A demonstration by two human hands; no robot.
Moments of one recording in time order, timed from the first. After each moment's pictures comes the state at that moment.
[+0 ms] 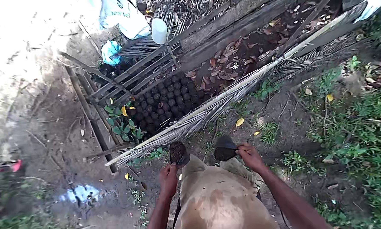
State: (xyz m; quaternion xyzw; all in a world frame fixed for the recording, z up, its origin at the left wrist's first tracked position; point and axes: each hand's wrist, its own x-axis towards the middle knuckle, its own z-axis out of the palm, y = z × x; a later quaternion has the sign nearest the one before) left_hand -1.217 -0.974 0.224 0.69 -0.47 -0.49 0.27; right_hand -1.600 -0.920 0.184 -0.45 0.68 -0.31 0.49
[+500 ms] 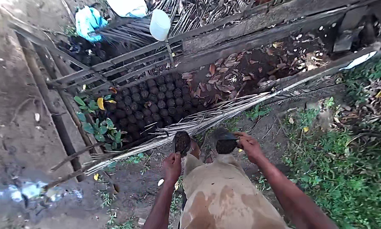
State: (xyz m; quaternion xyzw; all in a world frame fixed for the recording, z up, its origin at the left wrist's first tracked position) left_hand -1.313 -1.163 0.168 0.70 -0.48 -0.47 0.25; right_hand -1.682 -1.164 0.197 -0.38 0.69 -0.32 0.53
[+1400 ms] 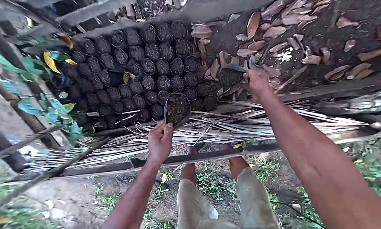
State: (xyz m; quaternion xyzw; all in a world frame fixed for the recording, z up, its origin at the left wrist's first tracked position) left_hand -1.410 -1.431 -0.118 0.72 -0.47 -0.45 0.24; right_hand -1.779 -1.609 -0.266 -0.32 0.68 -0.26 0.60
